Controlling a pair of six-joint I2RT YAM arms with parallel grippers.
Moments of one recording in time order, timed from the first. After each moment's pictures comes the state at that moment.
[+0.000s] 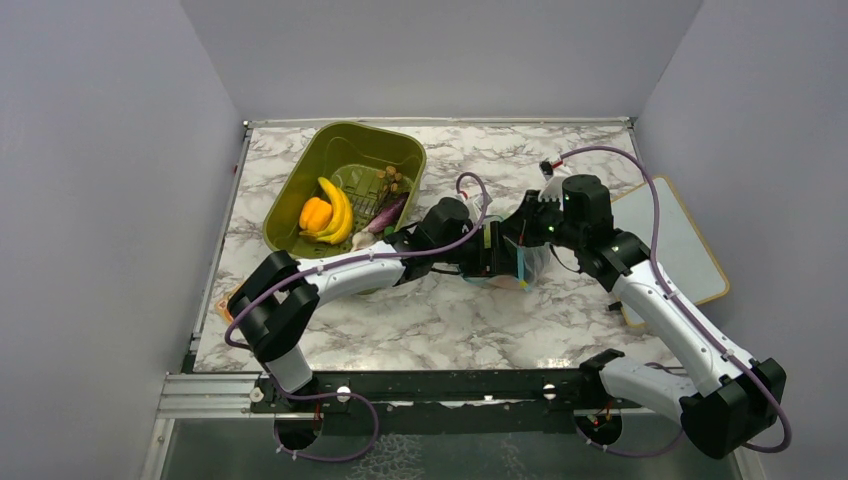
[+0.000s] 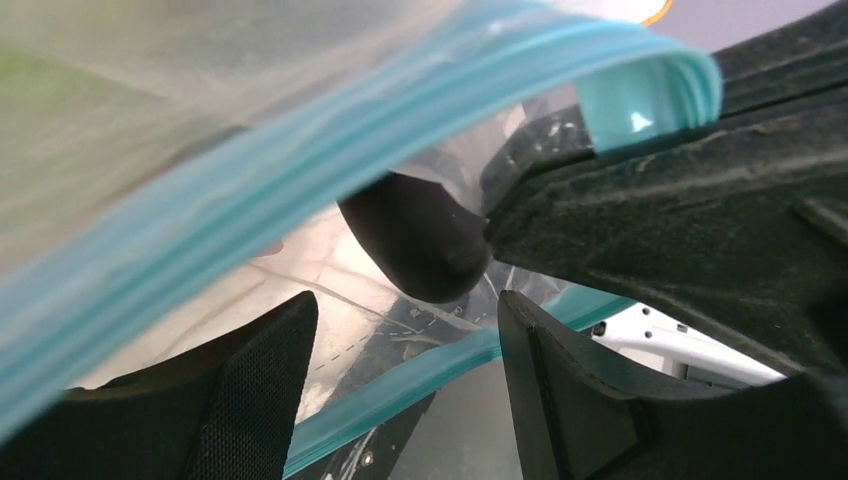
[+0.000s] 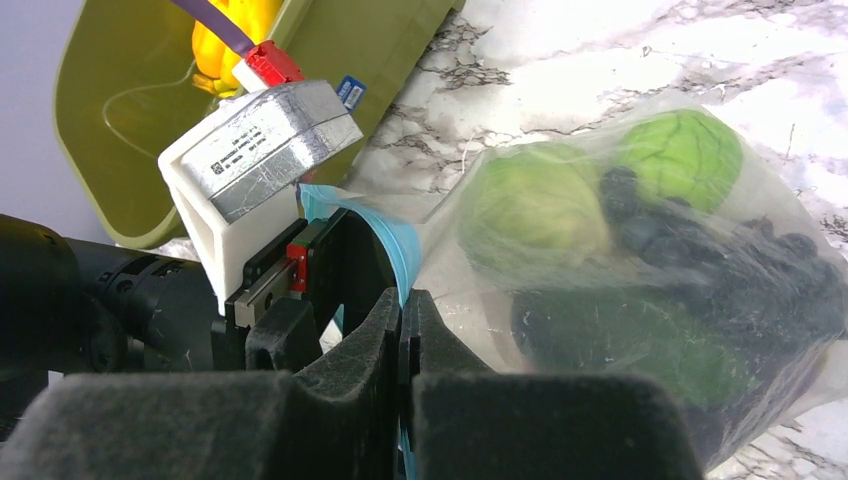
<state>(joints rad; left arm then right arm) -0.91 1.66 1.08 0.10 0.42 -0.95 0.44 1.05 0.94 -0.37 -0.24 0.45</state>
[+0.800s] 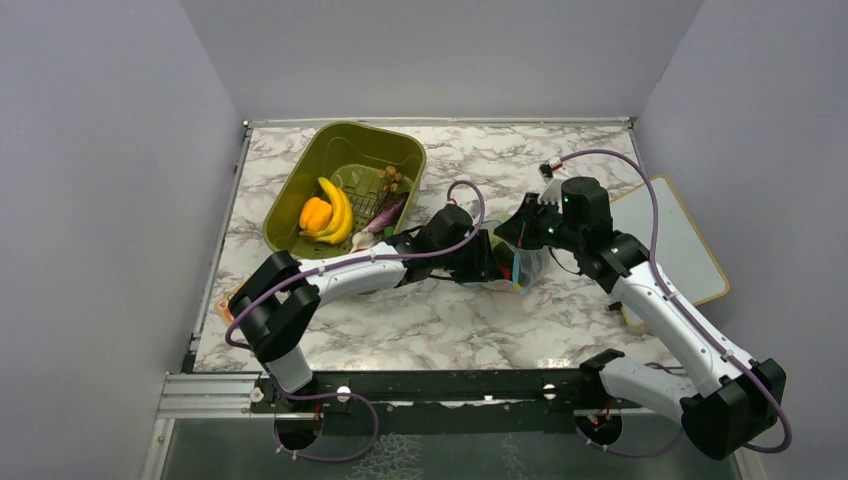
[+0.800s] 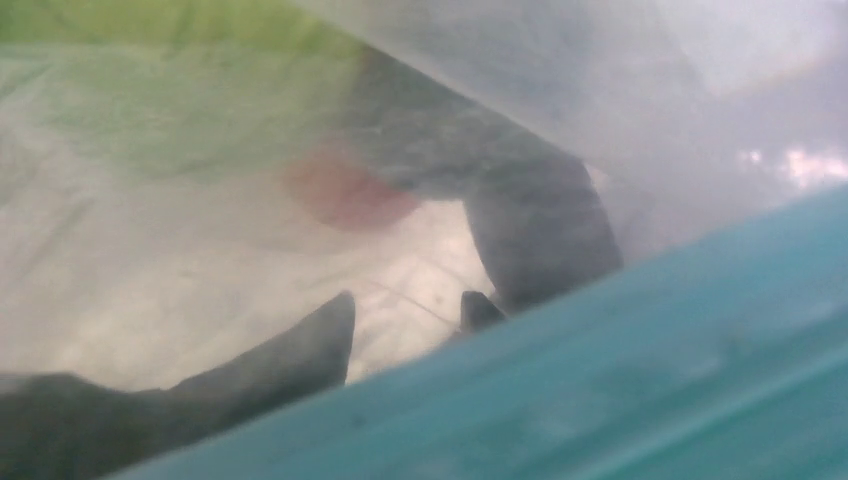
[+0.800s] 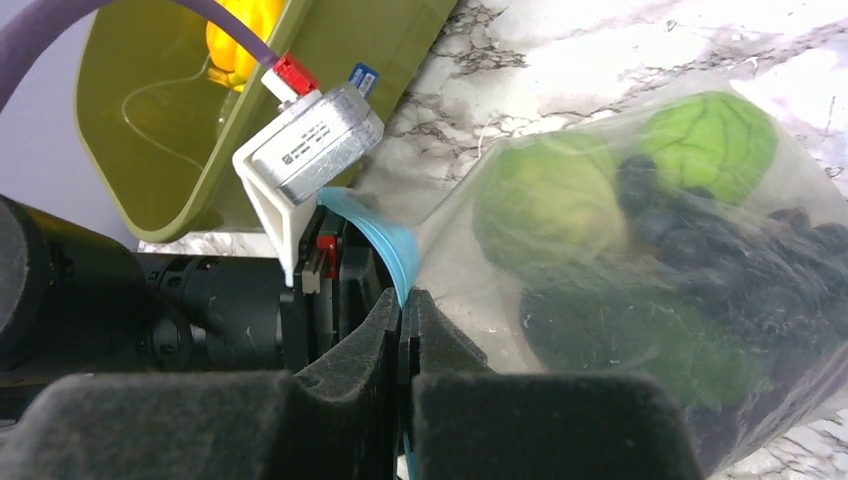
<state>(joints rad) -0.92 1.67 1.08 -0.04 0.28 -0.94 0.44 1.05 0.93 -0.37 -0.26 0.50</state>
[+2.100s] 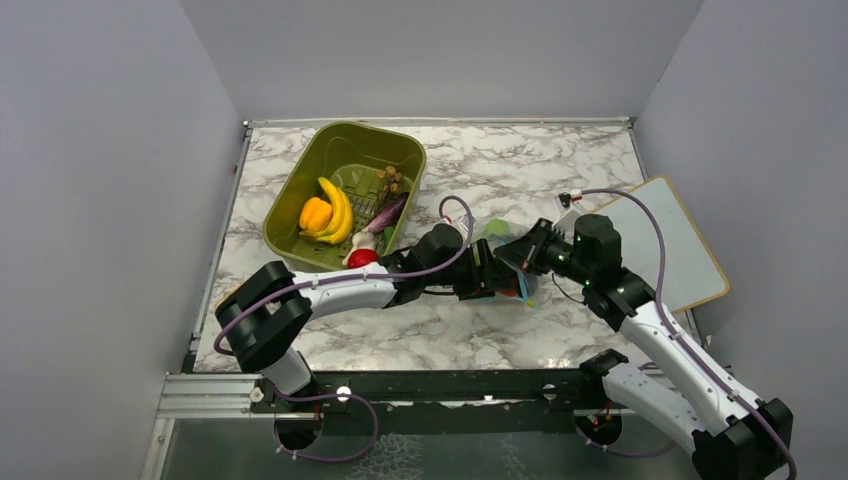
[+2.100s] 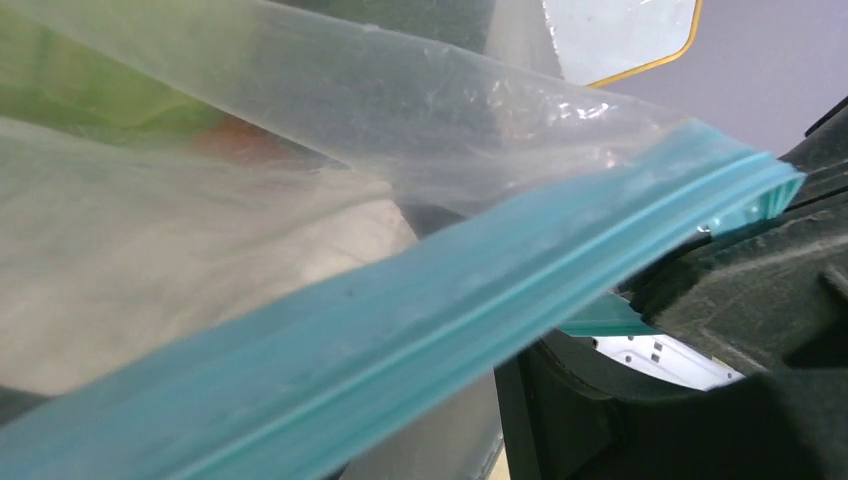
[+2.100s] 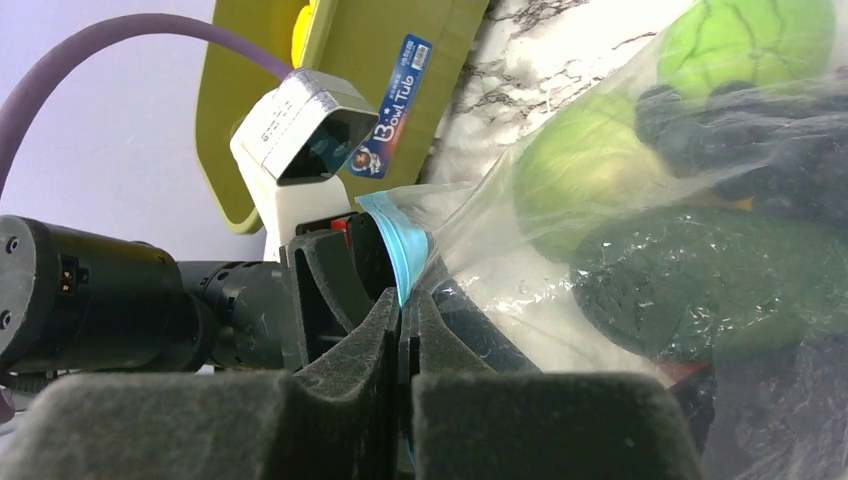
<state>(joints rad) -0.97 1.59 0.89 0.20 0.30 -1.16 0.44 0.82 0.63 -0.18 -0.32 0.81</state>
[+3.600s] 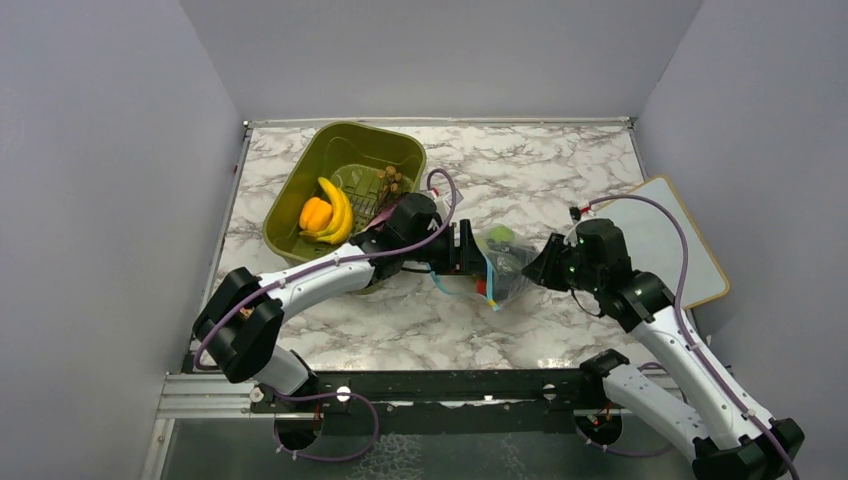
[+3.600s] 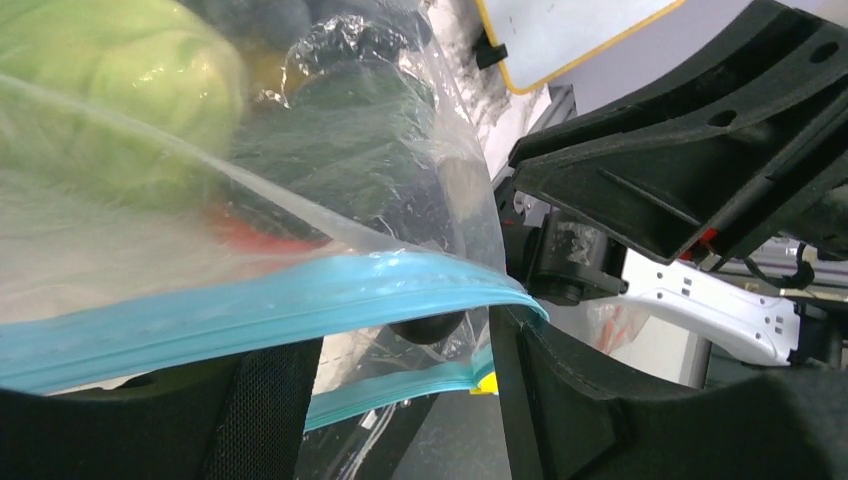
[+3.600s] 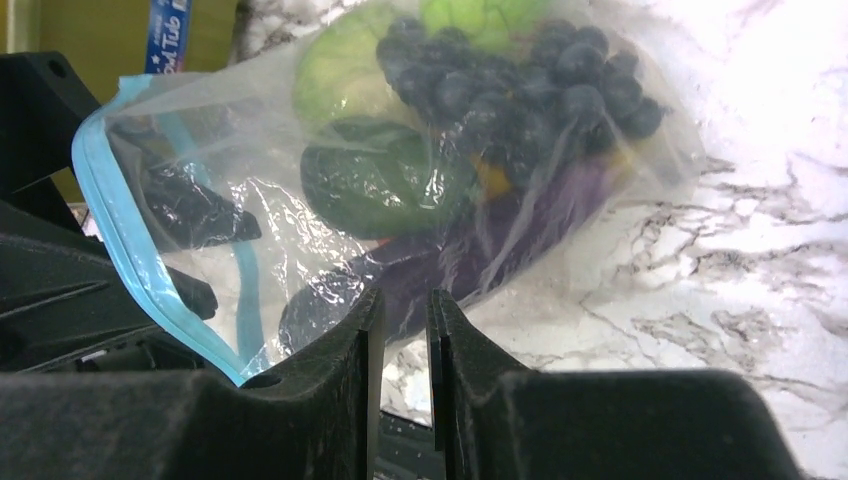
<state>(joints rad) -0.81 1.49 0.96 0.00 0.48 -0.86 0.43 0.78 0.75 -0.65 -0.08 0.61</state>
